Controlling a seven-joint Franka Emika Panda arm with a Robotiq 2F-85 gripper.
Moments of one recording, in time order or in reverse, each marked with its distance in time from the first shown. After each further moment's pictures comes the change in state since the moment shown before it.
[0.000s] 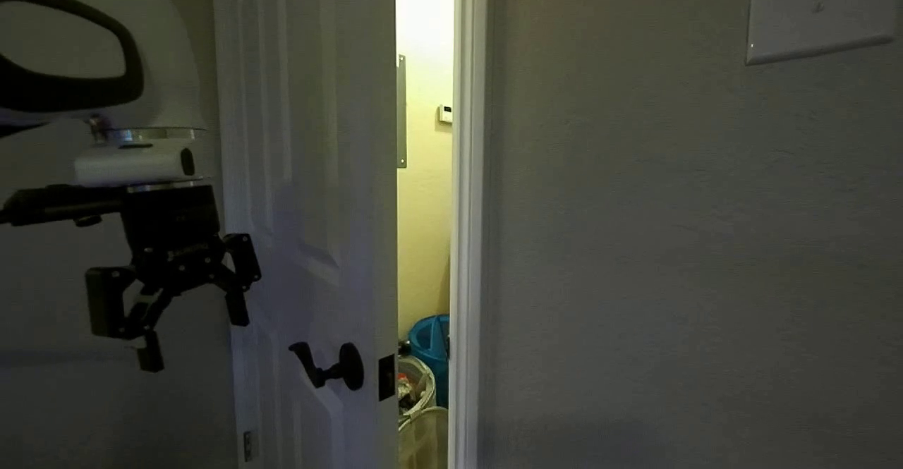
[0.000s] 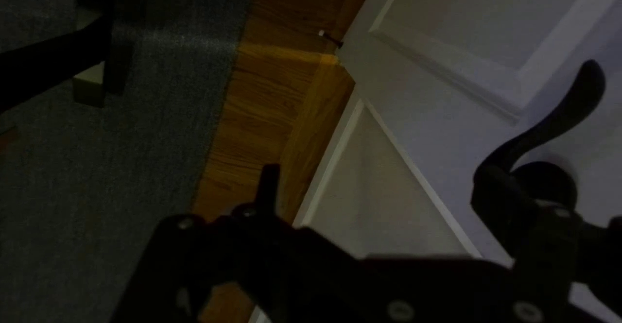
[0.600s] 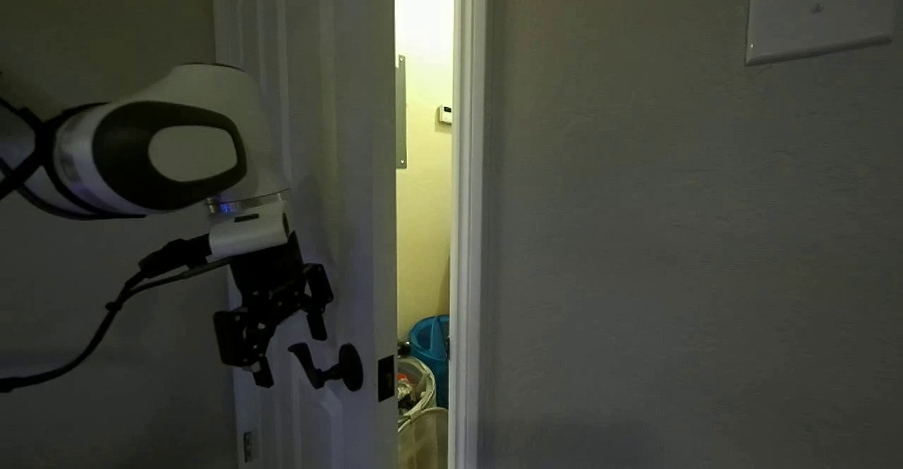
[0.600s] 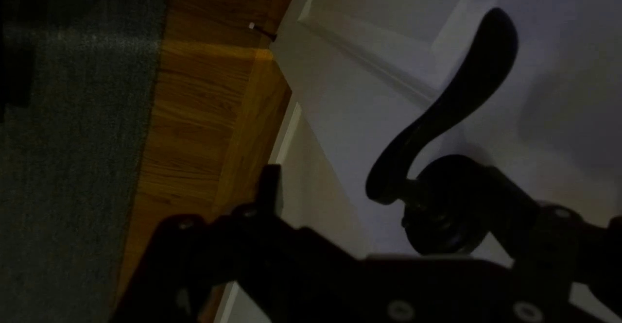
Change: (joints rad) arm 0.006 0.294 -0.048 0.215 -0.007 0.187 -0.002
